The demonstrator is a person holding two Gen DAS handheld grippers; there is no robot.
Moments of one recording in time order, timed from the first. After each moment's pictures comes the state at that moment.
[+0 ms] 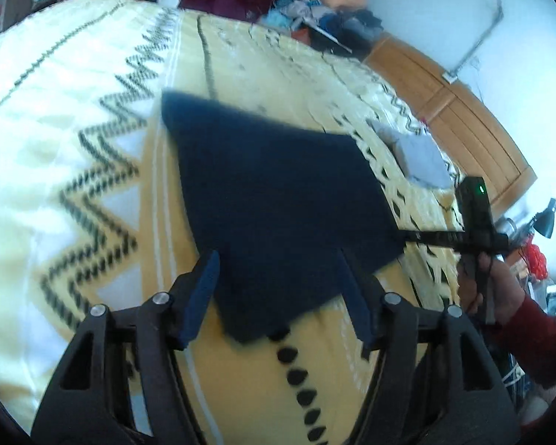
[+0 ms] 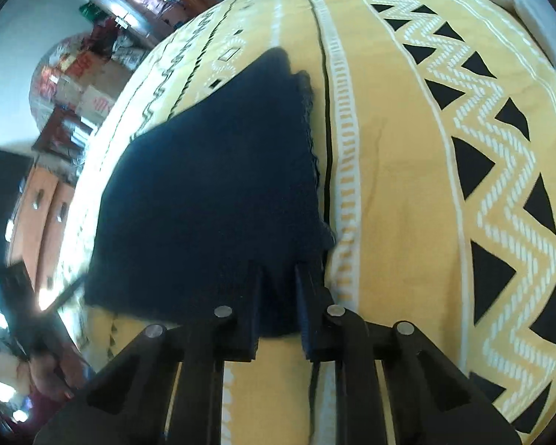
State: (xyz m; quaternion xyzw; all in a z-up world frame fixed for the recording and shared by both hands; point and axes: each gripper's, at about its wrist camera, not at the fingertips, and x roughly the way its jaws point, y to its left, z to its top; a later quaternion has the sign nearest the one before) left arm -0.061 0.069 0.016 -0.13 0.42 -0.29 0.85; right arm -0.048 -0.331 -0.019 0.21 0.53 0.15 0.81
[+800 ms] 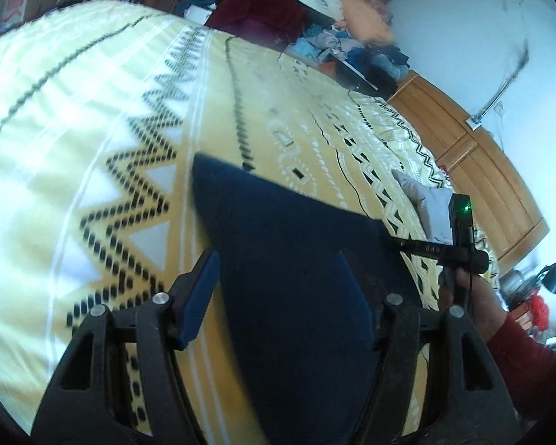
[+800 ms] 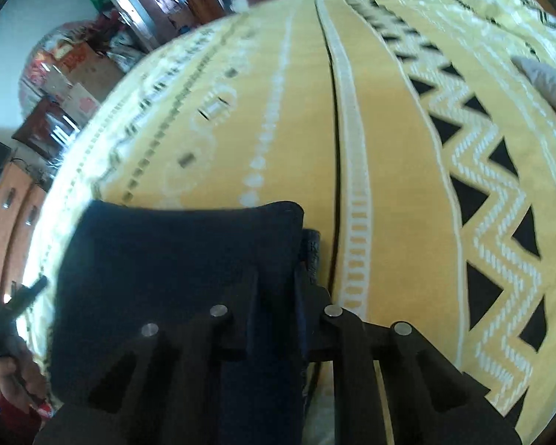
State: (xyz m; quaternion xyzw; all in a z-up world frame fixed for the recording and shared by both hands) left arm 0.020 0.072 0.025 -0.17 0.39 -0.25 0.87; right arm 0.091 -0.326 -0.016 0.15 0.50 0.12 0.84
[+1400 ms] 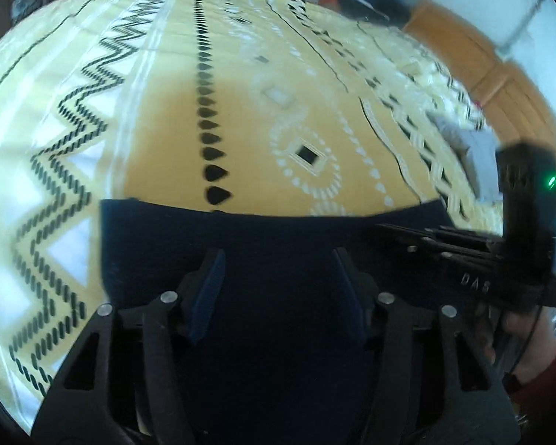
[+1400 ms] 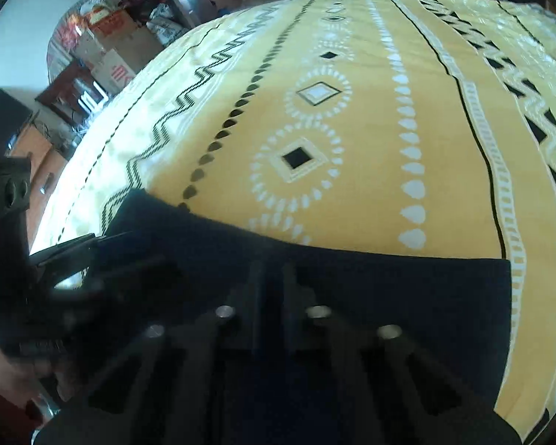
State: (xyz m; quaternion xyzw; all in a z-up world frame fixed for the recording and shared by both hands) left arm 0.122 0.001 -0.006 -0.07 0.48 -0.25 0.84; right arm 0.133 -0.218 -0.018 0.12 0.49 0.19 0.84
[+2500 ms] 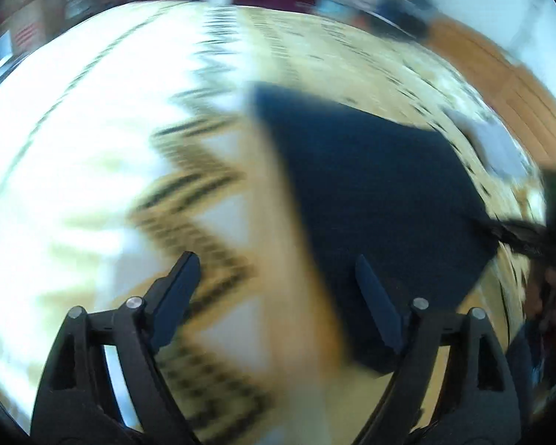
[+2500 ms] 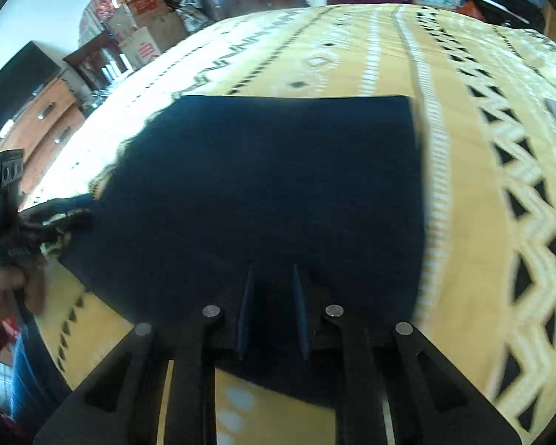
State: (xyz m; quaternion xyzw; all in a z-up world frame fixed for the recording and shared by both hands) left arm -0.040 0.095 -0.006 -0.07 0.45 -0.15 0.88; right arm -0.033 -0.252 -0.006 0.04 0.47 0.19 0.86
